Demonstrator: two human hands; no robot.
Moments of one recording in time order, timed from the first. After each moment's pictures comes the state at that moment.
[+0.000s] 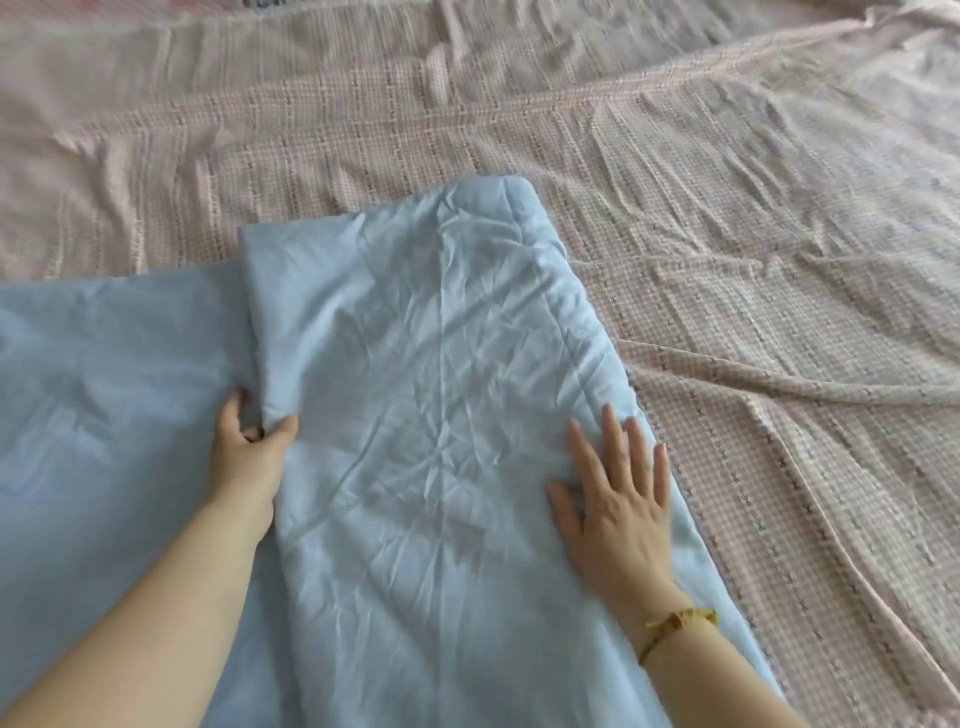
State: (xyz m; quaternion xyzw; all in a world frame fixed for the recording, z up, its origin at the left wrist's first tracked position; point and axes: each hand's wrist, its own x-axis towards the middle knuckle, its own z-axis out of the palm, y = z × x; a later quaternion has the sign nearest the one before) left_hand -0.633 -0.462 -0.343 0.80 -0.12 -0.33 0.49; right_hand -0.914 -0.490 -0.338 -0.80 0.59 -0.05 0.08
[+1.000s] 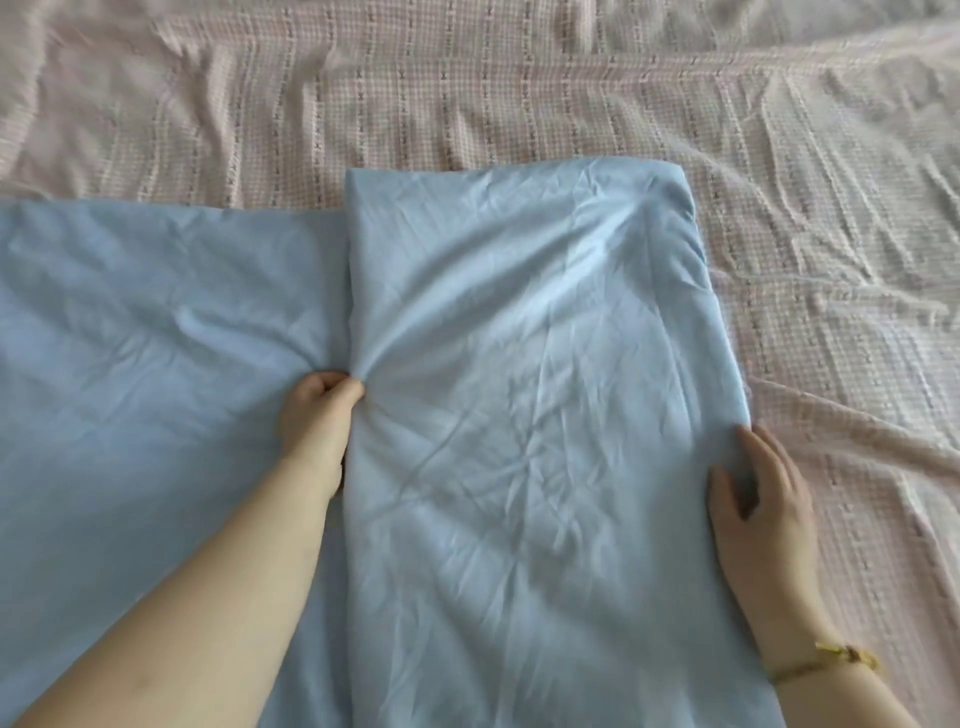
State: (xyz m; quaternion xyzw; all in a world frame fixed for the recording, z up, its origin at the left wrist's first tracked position) left_hand -0.611 -0.474 -0.356 0.81 -0.02 -0.33 0.48; right_hand -0.910 -0.532 -0.323 -0.66 0.69 -0.15 0.26
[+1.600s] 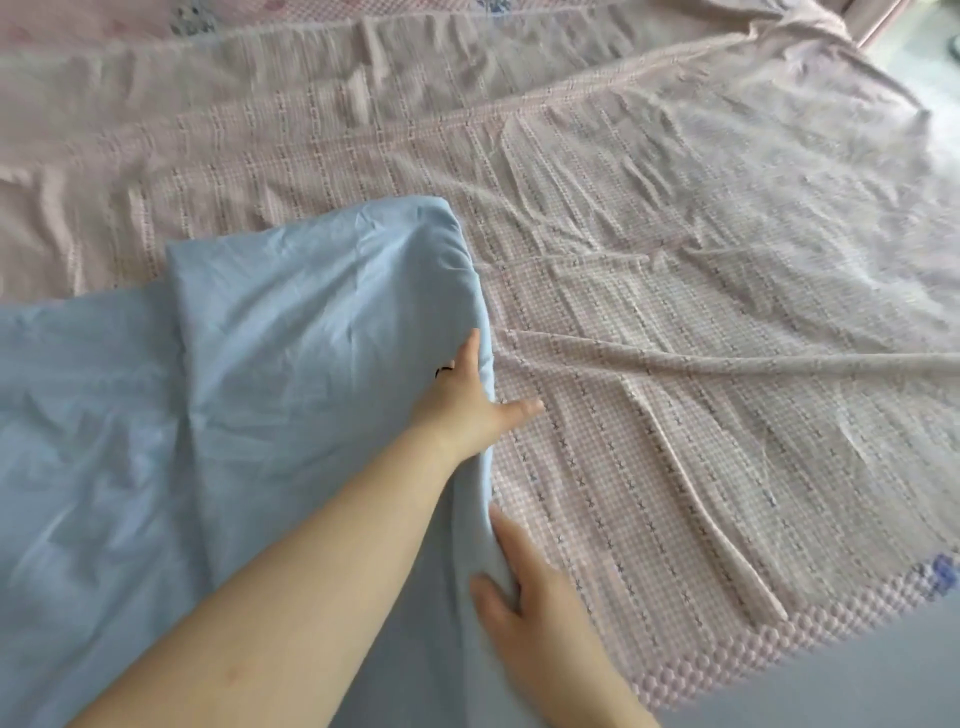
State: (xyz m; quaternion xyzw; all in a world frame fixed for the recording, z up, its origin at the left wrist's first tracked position) left_hand -0.836 -0.537 -0.244 0.74 -0.49 -0.46 0.11; right_hand -0.955 -0.424 -0.234 -0.61 0.56 -0.09 0.55
